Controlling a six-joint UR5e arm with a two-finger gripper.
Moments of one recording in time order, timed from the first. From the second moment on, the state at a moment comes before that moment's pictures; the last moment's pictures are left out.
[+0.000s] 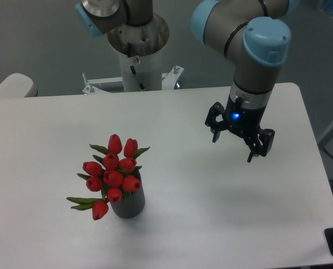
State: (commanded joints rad) arm 2.64 -1.87 -1.45 -1.21 1.41 1.30
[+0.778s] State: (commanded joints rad) arm 2.62 -1.85 -1.46 -1.22 1.36 1.14
